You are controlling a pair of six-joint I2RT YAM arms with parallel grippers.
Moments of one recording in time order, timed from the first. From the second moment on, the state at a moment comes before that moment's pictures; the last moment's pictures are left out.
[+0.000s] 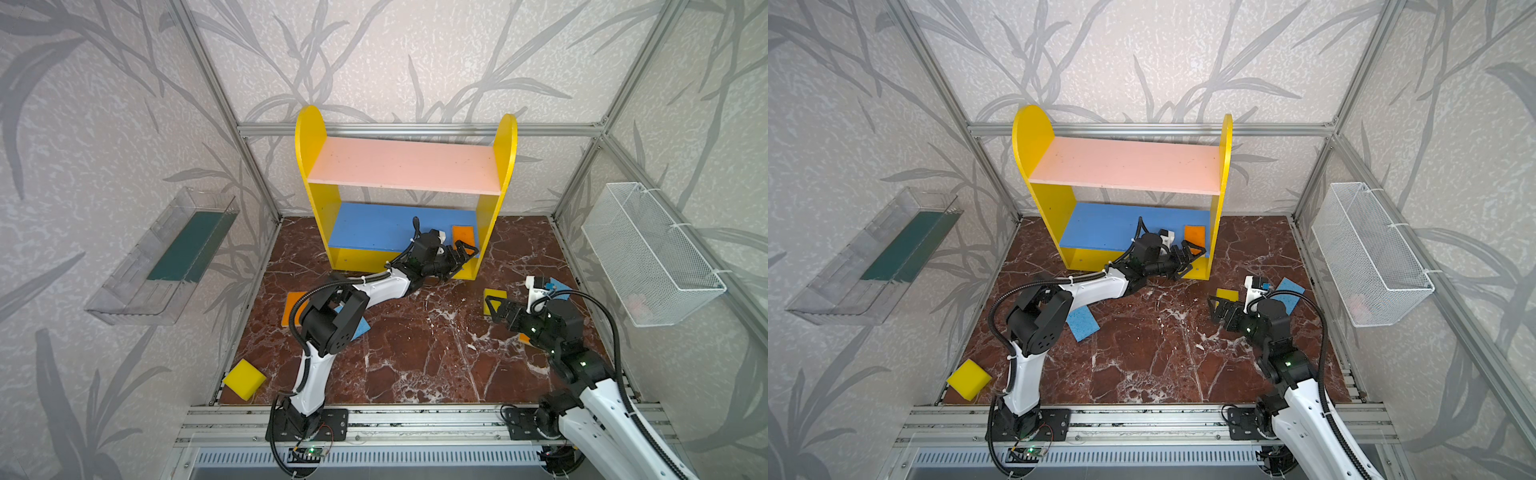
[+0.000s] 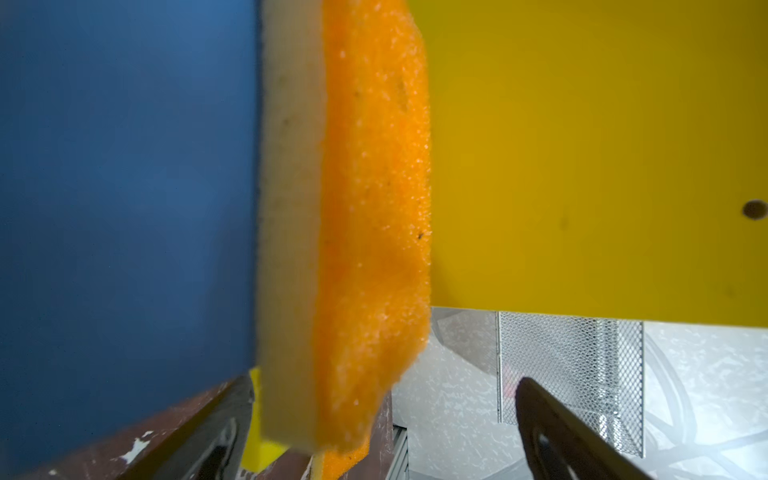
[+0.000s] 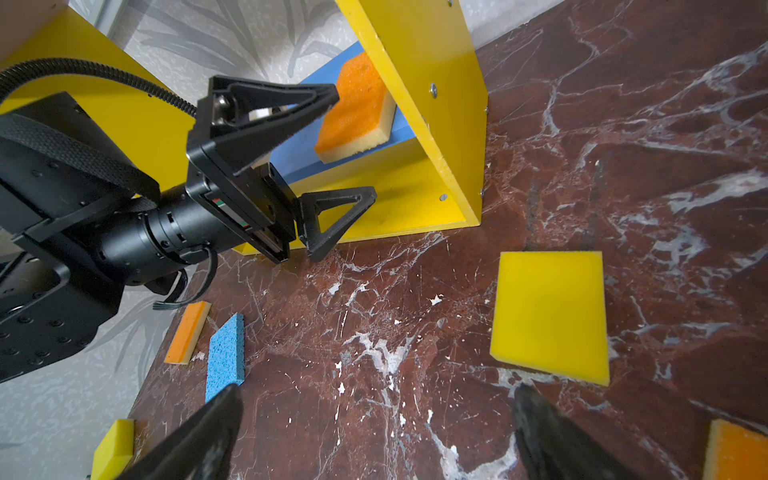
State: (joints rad) left arm -0.70 2.07 1.41 0.32 0.38 -1.23; right arm 0.26 0.60 0.42 -0.23 -0.21 0.58
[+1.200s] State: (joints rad) left arm -0.70 1.96 1.39 0.17 0.24 -1.02; right arm 0.26 0.57 0.42 -0.25 -0.21 0.58
